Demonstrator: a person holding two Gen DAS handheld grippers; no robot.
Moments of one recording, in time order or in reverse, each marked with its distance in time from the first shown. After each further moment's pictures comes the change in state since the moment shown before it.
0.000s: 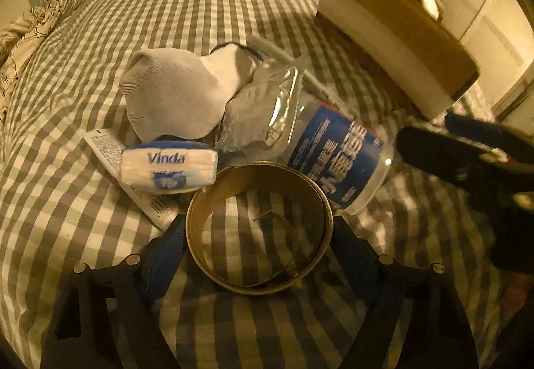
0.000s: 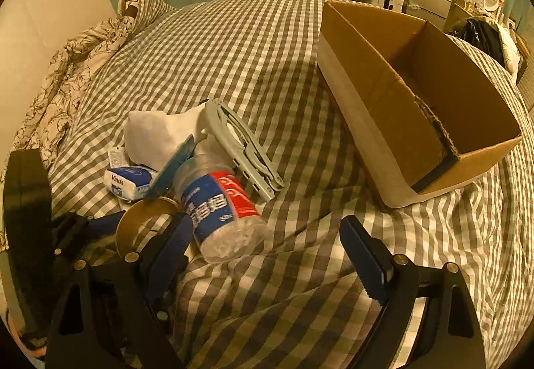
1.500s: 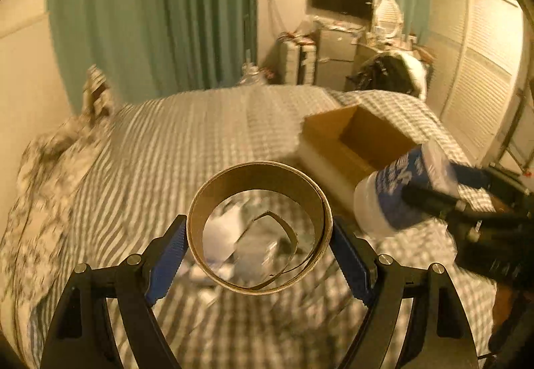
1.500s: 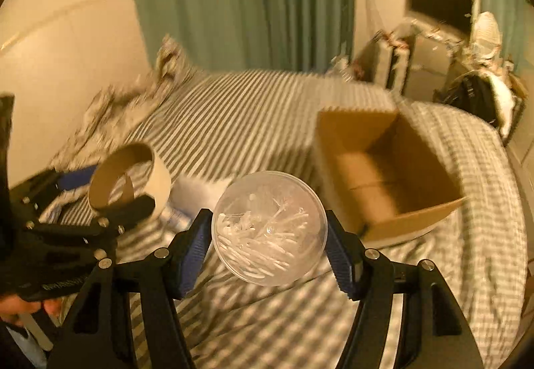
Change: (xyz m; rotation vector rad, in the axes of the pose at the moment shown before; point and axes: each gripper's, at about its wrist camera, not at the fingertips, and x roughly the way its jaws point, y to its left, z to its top) left arm -0.153 -0.065 0.059 0.097 -0.395 0.101; right arm -0.146 -0.027 0.018 -0.041 -0.318 -0.006
